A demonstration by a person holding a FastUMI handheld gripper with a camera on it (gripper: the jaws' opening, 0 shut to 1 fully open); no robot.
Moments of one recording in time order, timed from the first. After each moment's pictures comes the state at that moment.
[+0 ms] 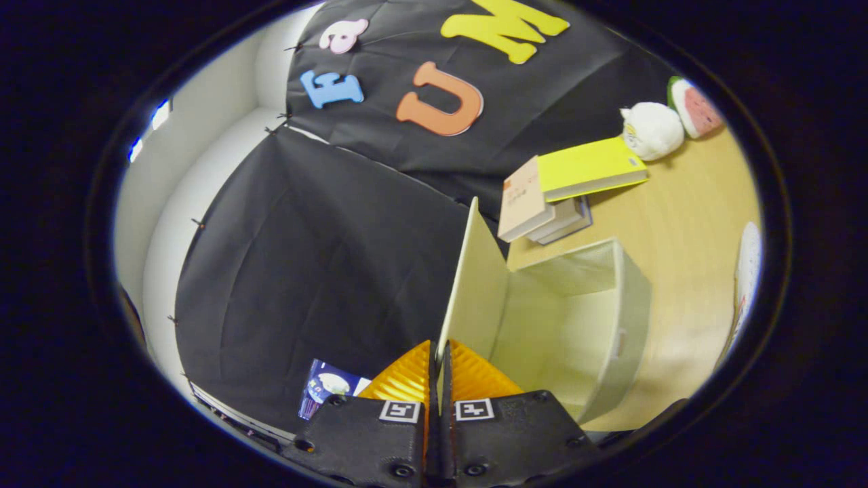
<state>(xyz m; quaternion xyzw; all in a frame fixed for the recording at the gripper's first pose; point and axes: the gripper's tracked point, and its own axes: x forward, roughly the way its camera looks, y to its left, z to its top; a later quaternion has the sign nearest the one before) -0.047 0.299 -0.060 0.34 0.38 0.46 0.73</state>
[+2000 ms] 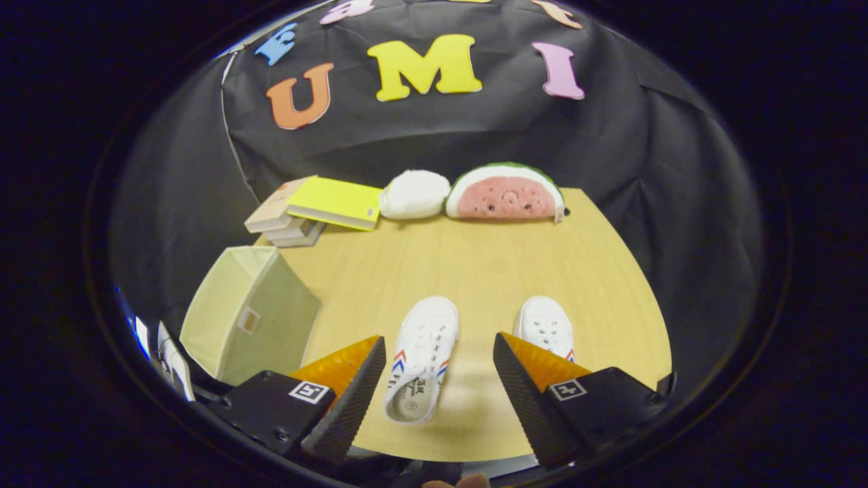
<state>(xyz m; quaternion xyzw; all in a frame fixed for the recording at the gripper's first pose) -0.003 -0.062 -0.257 0.05 0.44 0.05 0.90</state>
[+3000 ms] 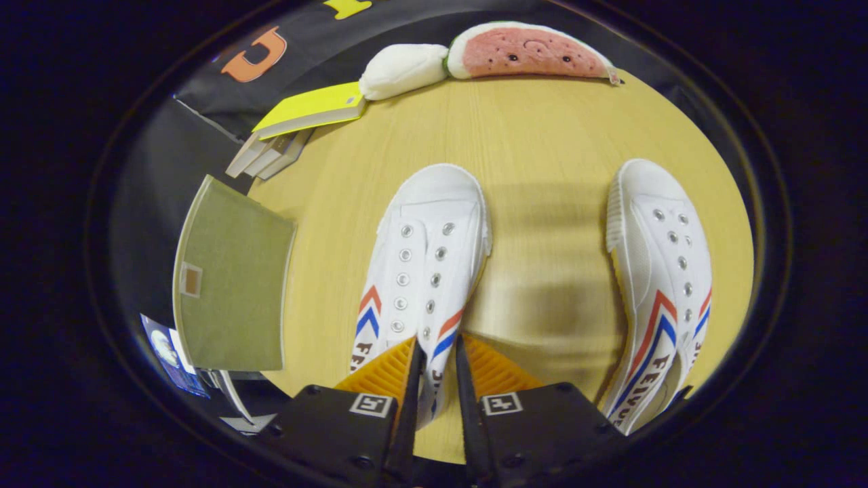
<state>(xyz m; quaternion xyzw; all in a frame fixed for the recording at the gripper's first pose) 0.000 -0.028 -0.381 0.14 0.61 0.13 0.77</state>
